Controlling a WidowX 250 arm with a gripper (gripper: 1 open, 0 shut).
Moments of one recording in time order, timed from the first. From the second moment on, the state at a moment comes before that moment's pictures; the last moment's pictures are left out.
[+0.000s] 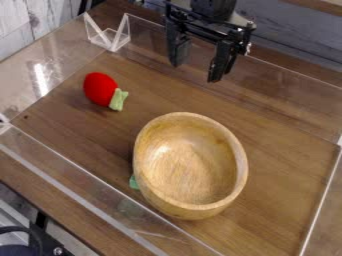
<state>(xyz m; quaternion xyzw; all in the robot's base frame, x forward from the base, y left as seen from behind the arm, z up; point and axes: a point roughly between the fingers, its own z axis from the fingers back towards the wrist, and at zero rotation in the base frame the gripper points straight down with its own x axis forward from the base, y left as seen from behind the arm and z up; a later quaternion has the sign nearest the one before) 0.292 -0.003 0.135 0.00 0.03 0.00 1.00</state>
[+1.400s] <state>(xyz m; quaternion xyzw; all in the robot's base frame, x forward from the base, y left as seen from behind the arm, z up) 0.265 0.102 0.094 0.02 0.07 0.06 1.00</state>
